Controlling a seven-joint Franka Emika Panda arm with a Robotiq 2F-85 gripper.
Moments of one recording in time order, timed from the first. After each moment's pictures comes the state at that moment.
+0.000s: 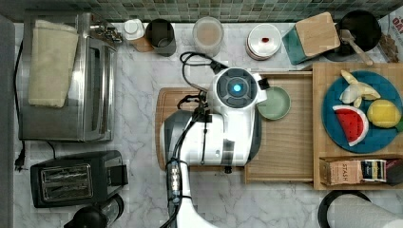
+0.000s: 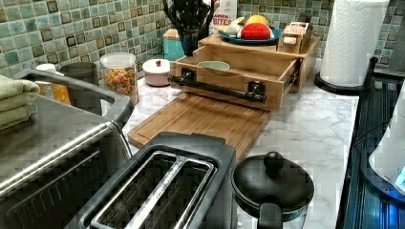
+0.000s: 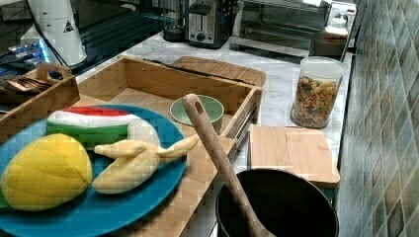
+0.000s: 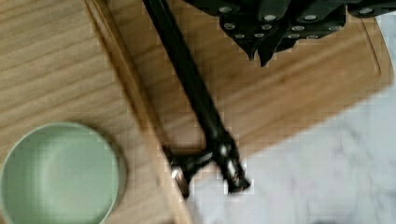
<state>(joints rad) -0.01 0.08 0.00 -2.08 0.04 0.55 -0.39</state>
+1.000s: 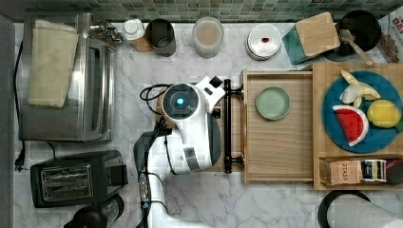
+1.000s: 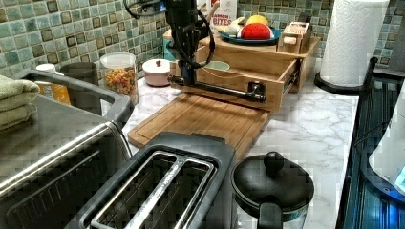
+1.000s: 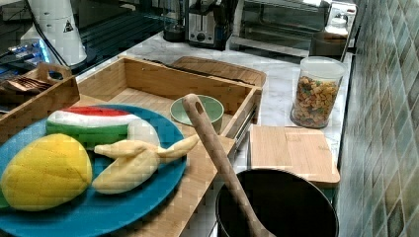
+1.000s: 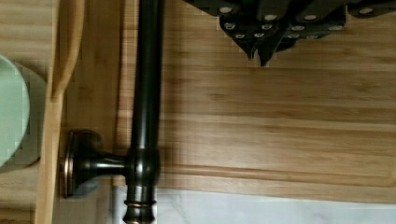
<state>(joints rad) 0.04 0.12 0.09 -2.19 -0.16 0.67 -0.59</state>
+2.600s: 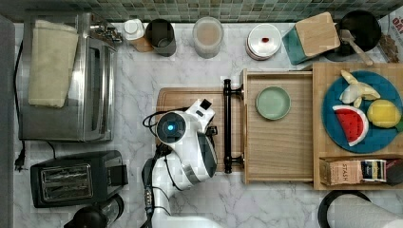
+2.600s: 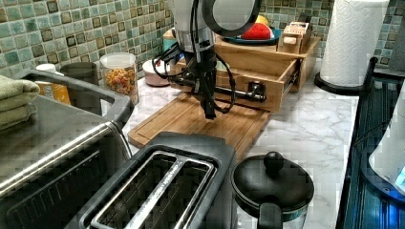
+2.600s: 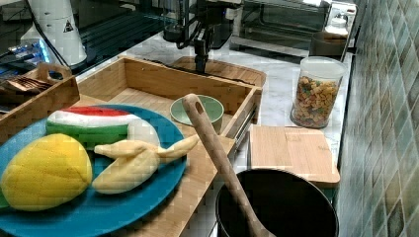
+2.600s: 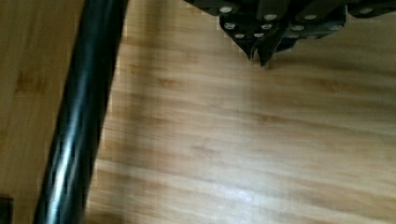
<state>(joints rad) 0.07 0.17 0.09 -2.40 -0.31 0.87 -0.55</state>
